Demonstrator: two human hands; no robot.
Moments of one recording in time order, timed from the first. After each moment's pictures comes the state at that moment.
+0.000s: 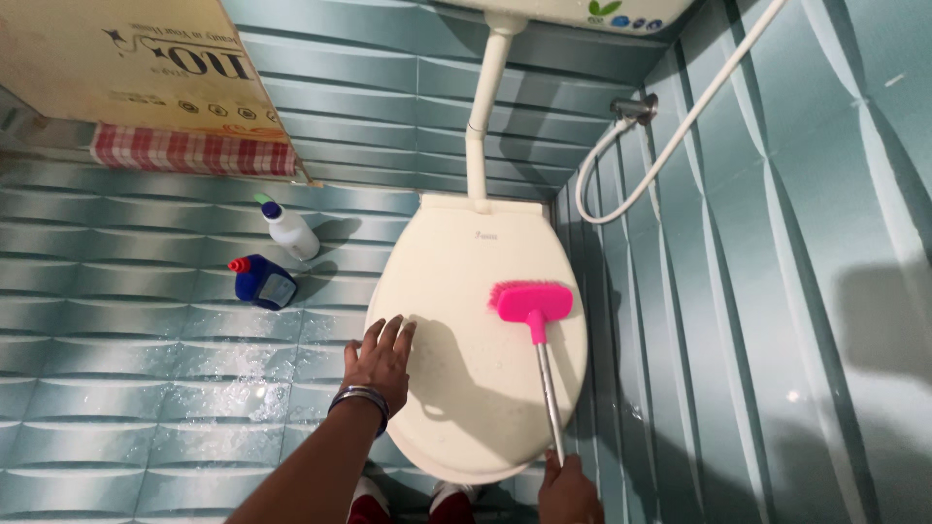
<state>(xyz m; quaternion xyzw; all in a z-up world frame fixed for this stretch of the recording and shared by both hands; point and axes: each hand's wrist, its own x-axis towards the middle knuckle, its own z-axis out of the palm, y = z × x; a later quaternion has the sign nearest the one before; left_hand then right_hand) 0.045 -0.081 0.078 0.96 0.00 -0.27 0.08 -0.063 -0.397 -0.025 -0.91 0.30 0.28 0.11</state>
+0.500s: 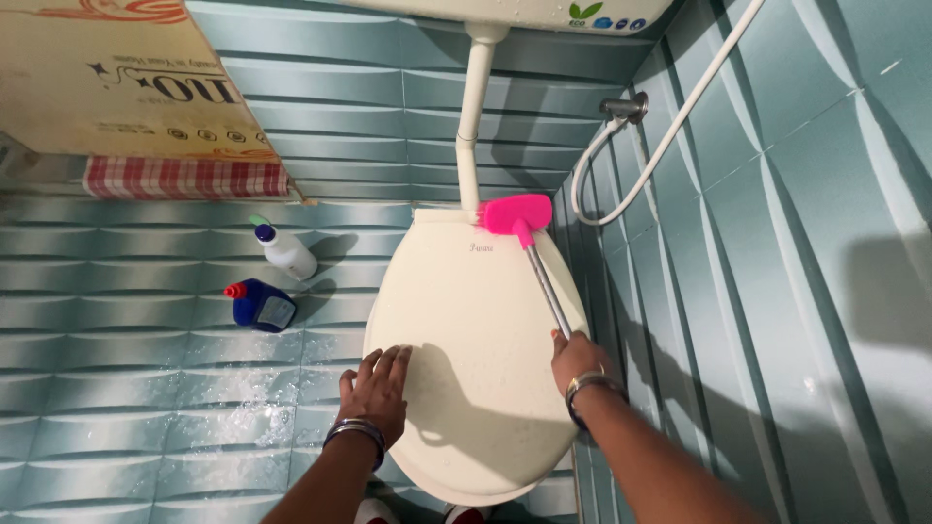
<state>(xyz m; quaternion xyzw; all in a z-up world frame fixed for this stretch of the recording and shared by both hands) 0.043 -0.078 0.071 0.96 0.02 -0.28 0.11 0.133 -0.378 0.031 -0.96 0.19 0.17 0.15</state>
